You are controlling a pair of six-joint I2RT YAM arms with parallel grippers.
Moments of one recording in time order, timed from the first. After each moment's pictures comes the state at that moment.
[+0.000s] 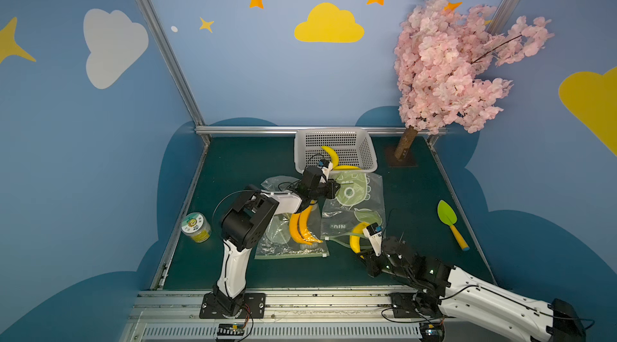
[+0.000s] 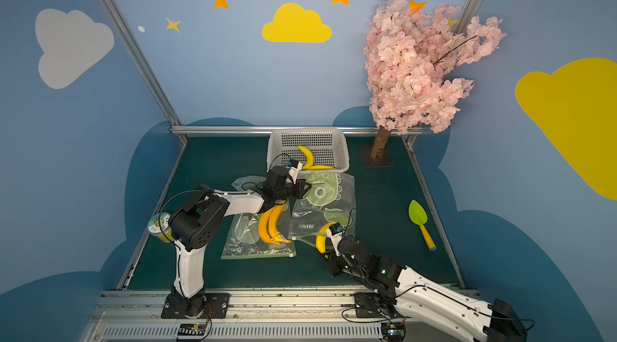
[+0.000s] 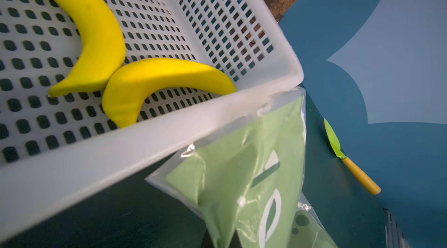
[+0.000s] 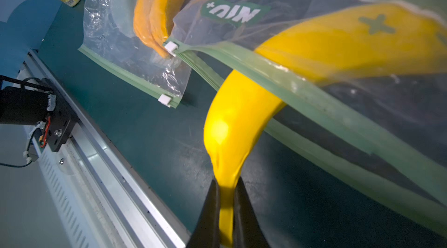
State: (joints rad) left arm -0.61 2.03 1.14 0.40 0.29 -0.51; right arm 1.03 0.65 0.28 -0.41 -0.03 0.59
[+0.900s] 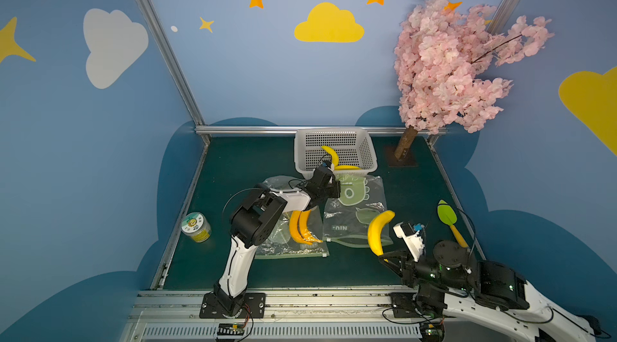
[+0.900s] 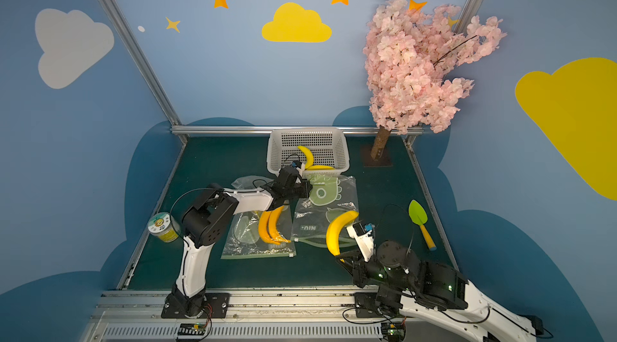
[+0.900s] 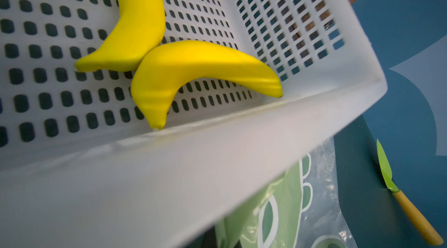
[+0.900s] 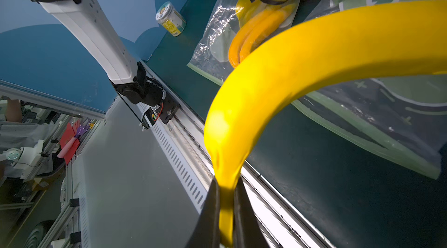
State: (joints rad) left arm -0.66 2.13 1.29 0.24 0.12 -0.60; right arm 1.20 0.36 0.77 -0.94 0.03 0.64
